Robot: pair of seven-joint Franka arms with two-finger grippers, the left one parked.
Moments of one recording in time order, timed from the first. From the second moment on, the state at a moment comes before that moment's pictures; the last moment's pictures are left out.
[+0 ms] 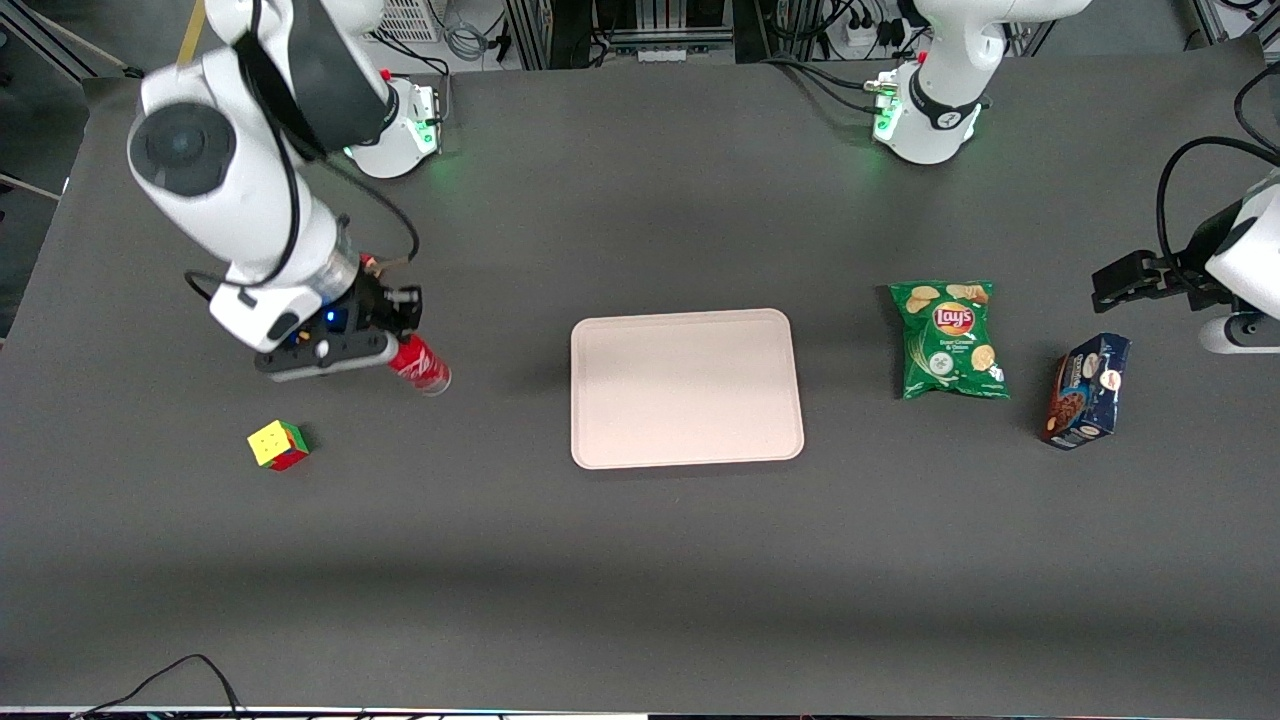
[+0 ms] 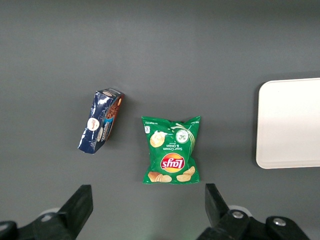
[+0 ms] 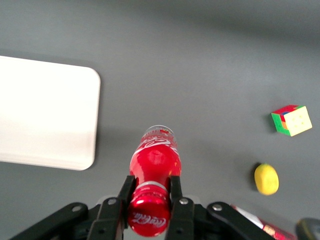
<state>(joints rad) 0.16 0.13 0.25 -1.67 -0.06 1.77 0.27</state>
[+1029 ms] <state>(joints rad) 0.41 0.54 0.37 -1.37 -0.16 1.82 0.75</state>
